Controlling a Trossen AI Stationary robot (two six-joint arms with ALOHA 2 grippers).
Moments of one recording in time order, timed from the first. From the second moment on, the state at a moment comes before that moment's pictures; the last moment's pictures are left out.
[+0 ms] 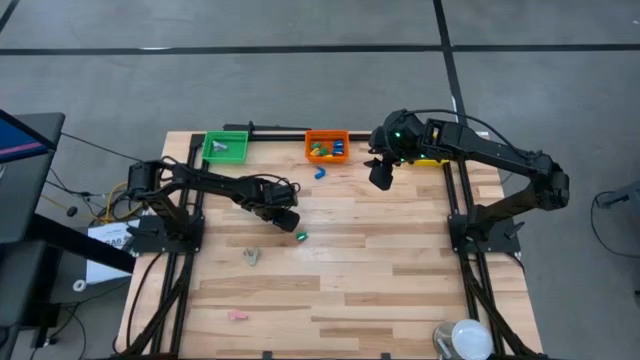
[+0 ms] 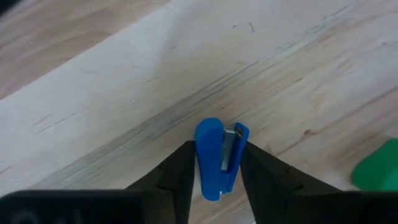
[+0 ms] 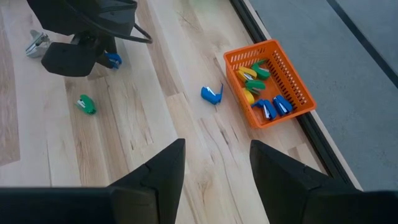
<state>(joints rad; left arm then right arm) 0.16 1.67 0.87 -0.56 -0.08 -0.90 -0.34 1.35 1.35 -0.83 0.05 -0.04</state>
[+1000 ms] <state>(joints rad) 0.29 1.37 0.87 -0.46 -0.09 -0.76 -0.34 1.35 1.35 -0.83 0.05 -0.04</state>
